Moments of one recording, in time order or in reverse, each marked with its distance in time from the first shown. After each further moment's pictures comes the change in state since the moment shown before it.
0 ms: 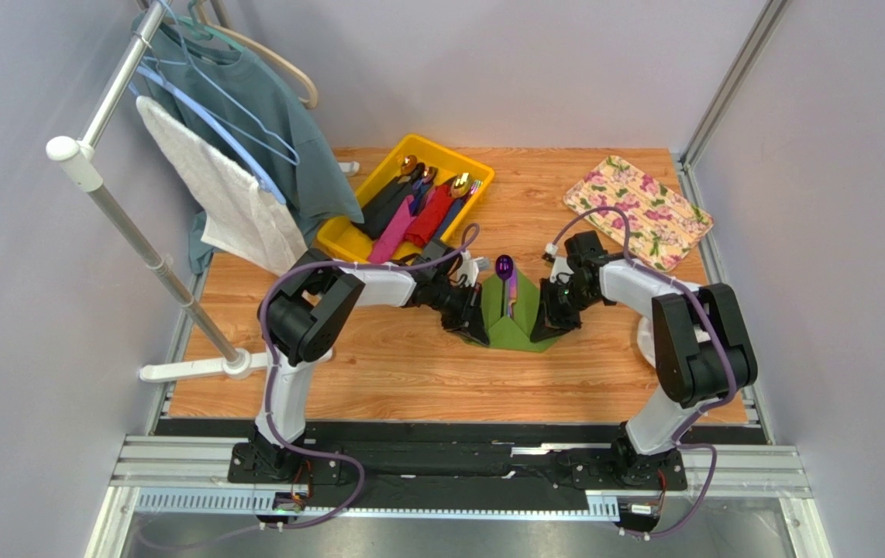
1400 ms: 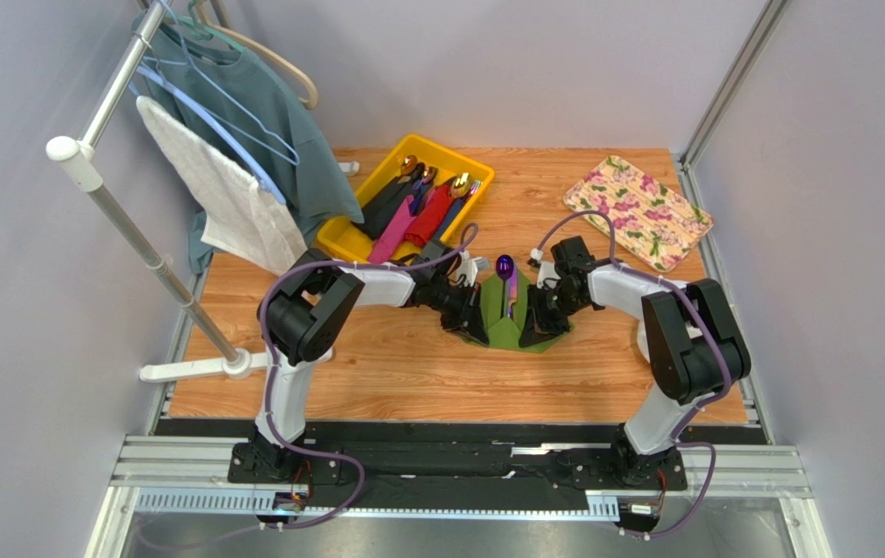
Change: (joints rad) left arm 0.005 0.001 -0.006 0.011 0.007 -0.005; right arm 0.065 0.018 -0.028 0.077 -0.027 -0.004
